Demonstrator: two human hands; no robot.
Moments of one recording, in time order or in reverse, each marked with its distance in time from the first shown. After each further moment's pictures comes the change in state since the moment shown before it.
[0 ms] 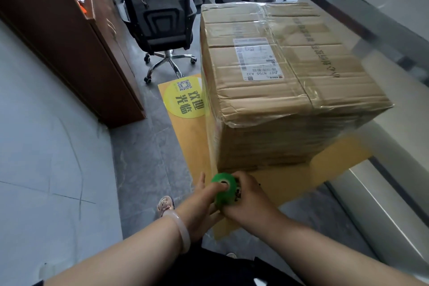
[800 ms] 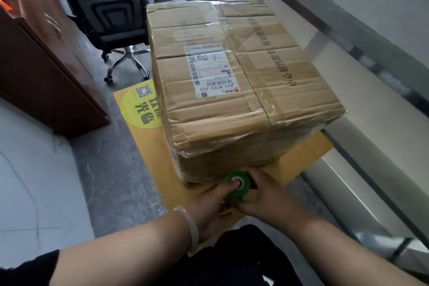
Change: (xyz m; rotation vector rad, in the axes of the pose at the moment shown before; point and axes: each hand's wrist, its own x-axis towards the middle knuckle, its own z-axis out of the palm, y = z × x) left_hand 0.048 0.009 0.074 0.142 -0.093 -0.228; right_hand 0.011 0.044 -0.091 -0.097 0.050 -0.017
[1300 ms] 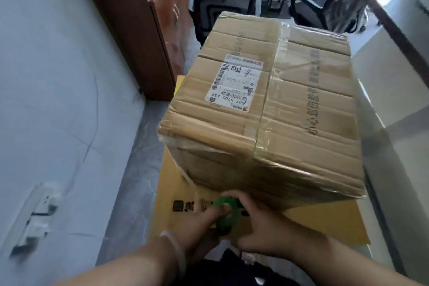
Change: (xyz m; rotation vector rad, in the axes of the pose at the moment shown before) left_hand 0.018 -0.036 0.075 -0.523 0.331 0.244; right_hand 0.053 0.033 -0.081 -0.199 -0.744 -0.383
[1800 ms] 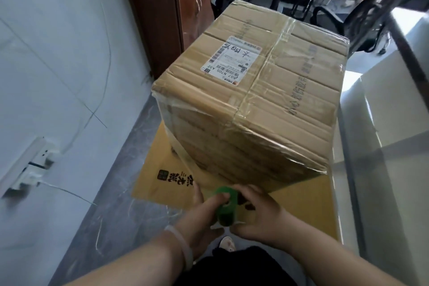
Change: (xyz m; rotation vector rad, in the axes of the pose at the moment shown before) left_hand -0.009 -0.056 0.056 -0.186 0.066 0.072; right_hand -0.042 0.046 -0.015 -0.097 -0.002 -0.051
